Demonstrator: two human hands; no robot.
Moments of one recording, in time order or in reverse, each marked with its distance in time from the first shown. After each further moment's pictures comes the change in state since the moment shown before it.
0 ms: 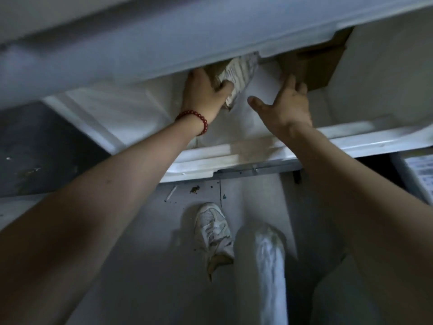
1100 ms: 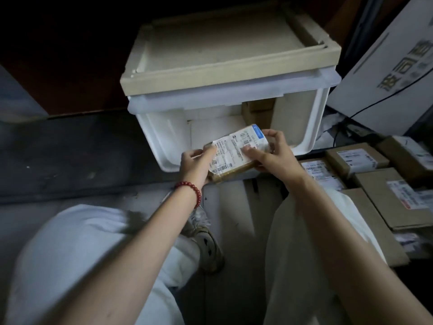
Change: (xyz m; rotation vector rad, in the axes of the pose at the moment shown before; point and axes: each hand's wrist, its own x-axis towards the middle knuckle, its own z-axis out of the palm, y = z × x) left_hand -0.212 0.107 -0.112 -0.797 -0.066 -0.676; right_hand -0.193 0.000 -0.120 0.643 -0.124 -0.109
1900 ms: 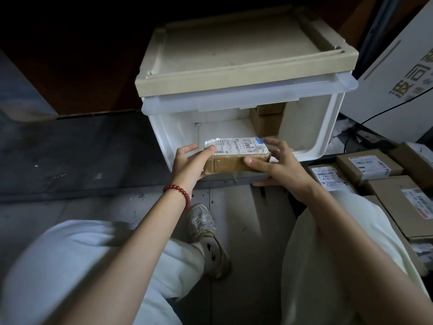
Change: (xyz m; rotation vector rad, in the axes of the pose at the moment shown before) left_hand 0.013 0.008 -0.037 0.028 -0.039 0.107; right_hand -0.006 0.005 0.008 0.062 -0.152 0.091
